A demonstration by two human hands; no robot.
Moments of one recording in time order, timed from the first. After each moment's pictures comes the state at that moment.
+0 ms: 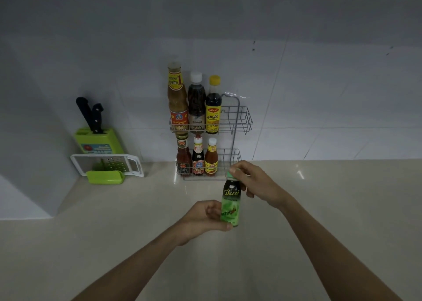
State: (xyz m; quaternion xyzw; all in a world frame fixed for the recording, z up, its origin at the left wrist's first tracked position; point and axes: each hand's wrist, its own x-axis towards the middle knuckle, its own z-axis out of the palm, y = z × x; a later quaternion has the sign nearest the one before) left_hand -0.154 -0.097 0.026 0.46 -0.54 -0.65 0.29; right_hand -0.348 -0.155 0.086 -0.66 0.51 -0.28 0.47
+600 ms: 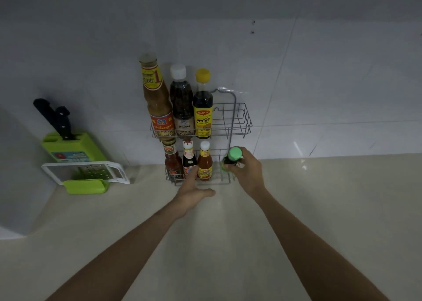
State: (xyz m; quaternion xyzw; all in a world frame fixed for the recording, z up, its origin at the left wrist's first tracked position) left_hand -0.159 -0.226 0.004 0.60 -0.51 -0.54 0.31; right_hand -0.341 -0.262 0.014 -0.59 0.58 -0.44 0.34
